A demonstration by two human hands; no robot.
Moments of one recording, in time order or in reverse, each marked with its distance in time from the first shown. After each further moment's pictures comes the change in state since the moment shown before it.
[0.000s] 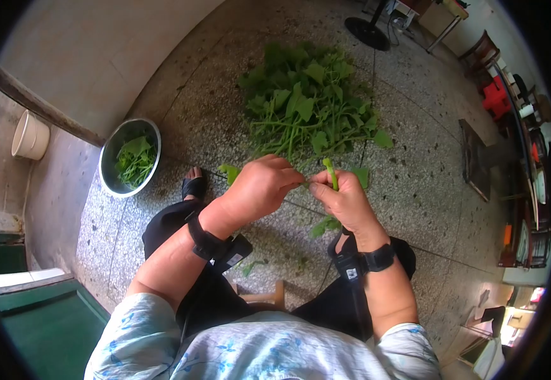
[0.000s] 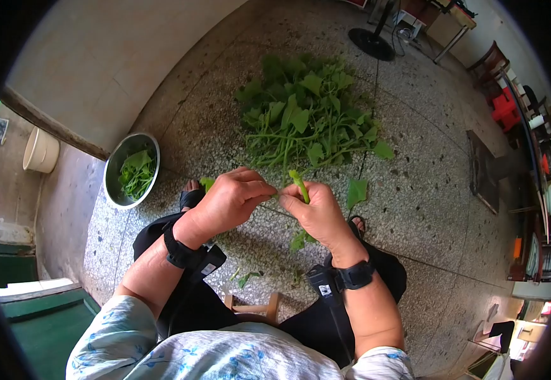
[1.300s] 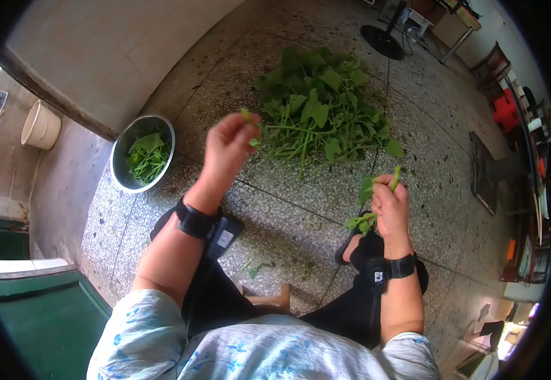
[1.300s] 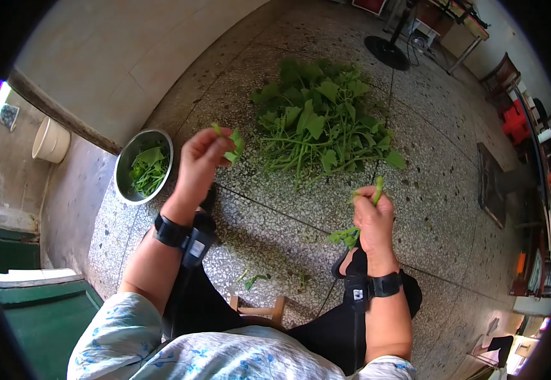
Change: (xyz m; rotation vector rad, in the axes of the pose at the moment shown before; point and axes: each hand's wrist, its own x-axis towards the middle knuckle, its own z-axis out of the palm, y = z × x) left_hand -0.011 -0.048 -0.039 -0.702 0.509 -0.589; right_hand -0.011 0.025 -0.054 0.318 0.426 -0.025
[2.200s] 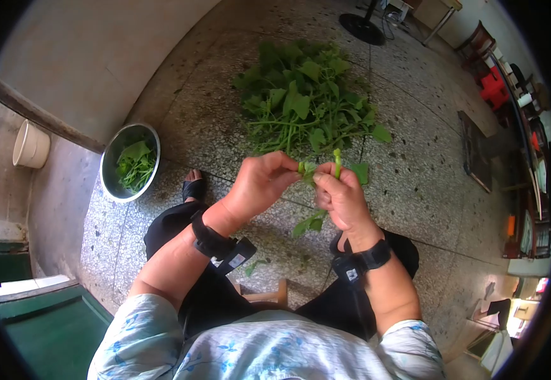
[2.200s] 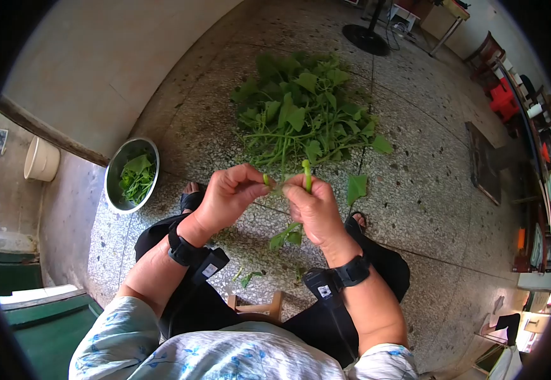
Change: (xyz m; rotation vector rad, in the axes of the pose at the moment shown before) left_hand -0.039 -0.002 0.063 0.238 -0.432 0.077; right_hand -0.015 0.002 0.055 0.177 -0.317 0.198
